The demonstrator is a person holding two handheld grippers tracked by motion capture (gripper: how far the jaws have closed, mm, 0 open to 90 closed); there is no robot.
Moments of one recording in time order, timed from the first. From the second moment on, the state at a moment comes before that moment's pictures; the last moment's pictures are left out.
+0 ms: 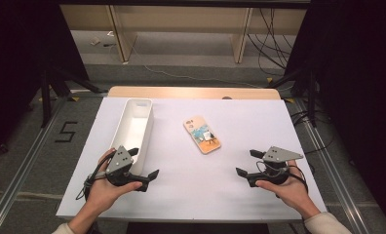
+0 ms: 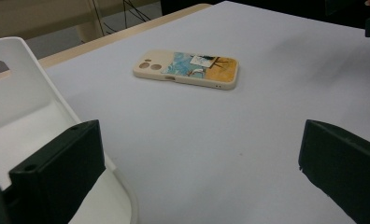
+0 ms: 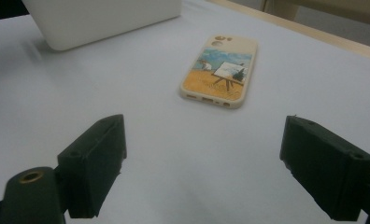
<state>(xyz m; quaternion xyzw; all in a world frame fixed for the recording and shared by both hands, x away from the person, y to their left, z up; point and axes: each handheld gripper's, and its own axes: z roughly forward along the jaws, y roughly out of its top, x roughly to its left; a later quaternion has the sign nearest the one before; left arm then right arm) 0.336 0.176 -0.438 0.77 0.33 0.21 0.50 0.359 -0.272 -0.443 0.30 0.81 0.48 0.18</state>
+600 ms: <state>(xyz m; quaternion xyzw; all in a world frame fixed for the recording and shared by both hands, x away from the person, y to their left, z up) 0.336 0.176 -0.438 0.77 0.33 0.21 0.50 0.364 -0.266 -0.446 0.31 0.81 0.47 0.18</state>
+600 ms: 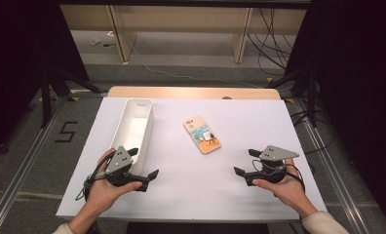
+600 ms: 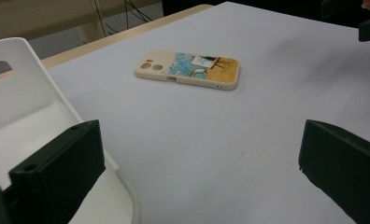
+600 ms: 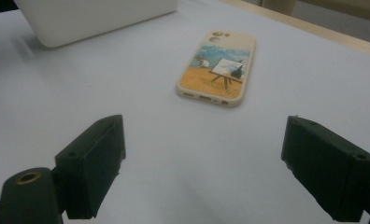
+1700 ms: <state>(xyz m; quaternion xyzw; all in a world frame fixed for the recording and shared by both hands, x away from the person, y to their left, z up) 0.335 0.174 -0.438 0.77 0.33 0.21 0.50 0.442 -0.187 -0.454 0.33 0.83 0.43 0.17</state>
